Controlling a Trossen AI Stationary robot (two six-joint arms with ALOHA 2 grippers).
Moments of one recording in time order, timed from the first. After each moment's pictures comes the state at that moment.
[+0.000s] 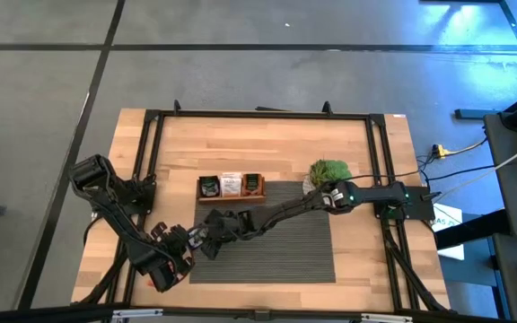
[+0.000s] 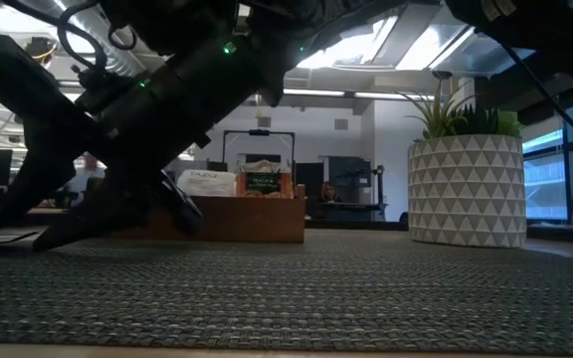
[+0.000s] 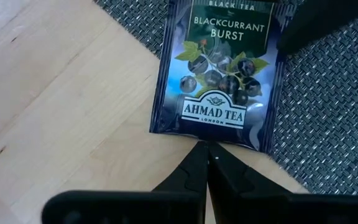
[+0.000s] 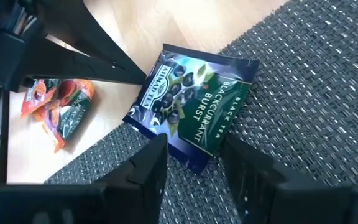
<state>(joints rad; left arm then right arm) -0.97 1.69 0.82 -0.74 -0.45 -1.78 0.24 2.60 2.09 -0.21 0.08 0.81</state>
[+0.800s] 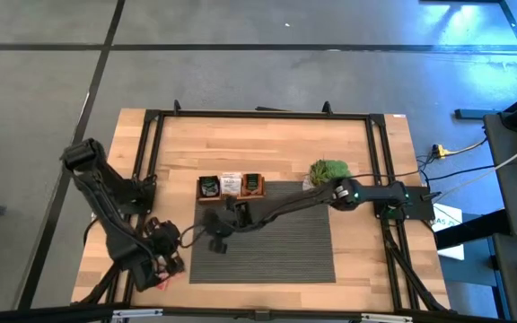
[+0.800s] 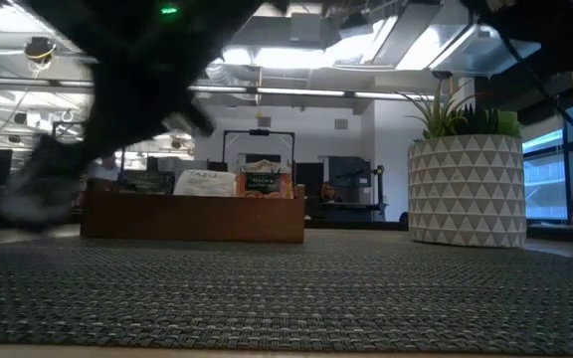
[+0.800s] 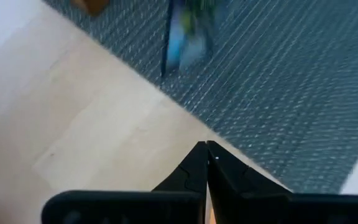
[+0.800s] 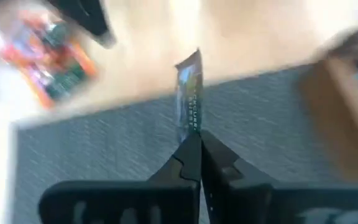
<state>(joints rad) -1.05 1.49 0.88 -0.94 -0.53 -1.78 0.23 2.55 2.32 -0.63 0.19 0.36</state>
